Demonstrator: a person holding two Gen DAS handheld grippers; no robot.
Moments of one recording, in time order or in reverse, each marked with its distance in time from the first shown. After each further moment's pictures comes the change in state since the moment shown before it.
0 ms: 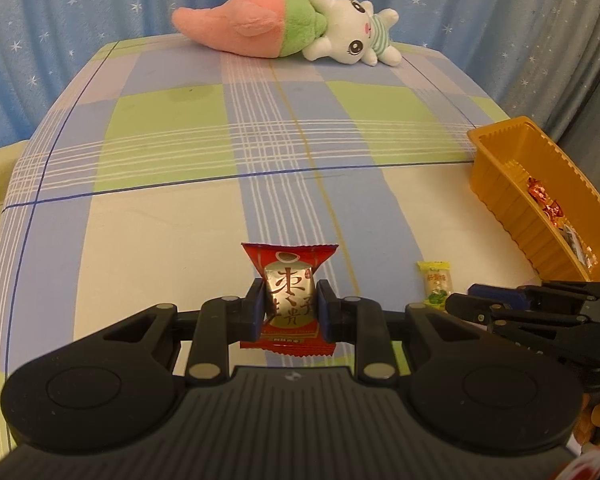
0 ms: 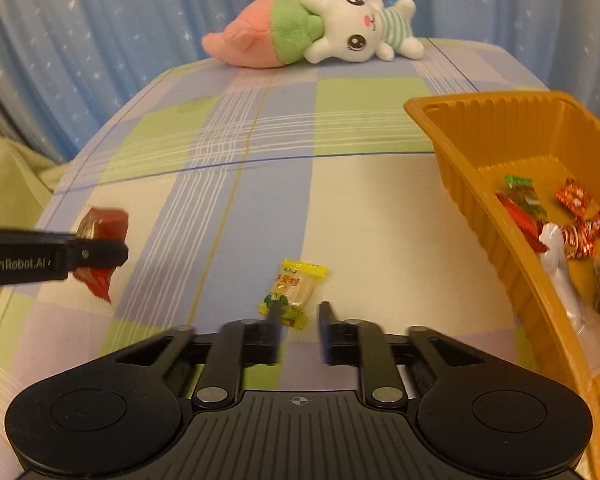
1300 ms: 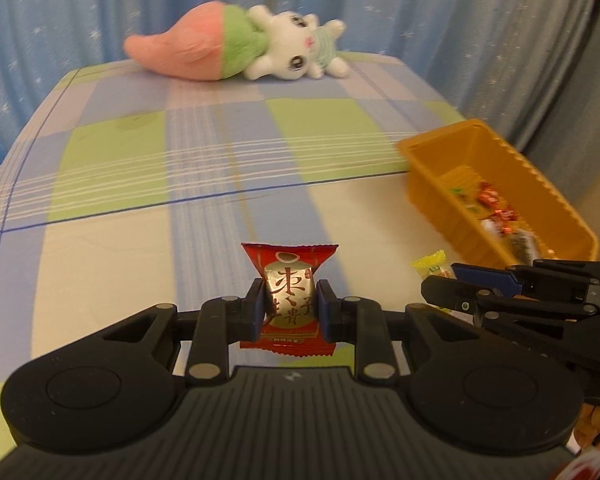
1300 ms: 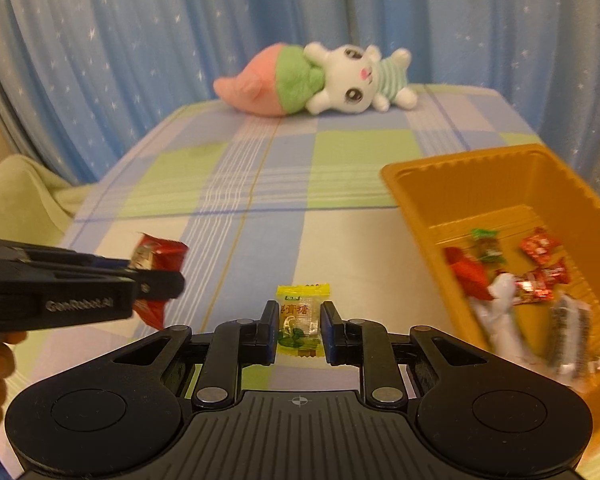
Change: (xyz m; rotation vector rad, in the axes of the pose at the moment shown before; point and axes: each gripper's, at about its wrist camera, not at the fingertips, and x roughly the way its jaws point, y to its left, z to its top) left arm -0.017 -0.070 0.010 0.061 -0.038 -0.066; right arm -0.058 -0.015 0.014 -0.044 -0.104 0.027
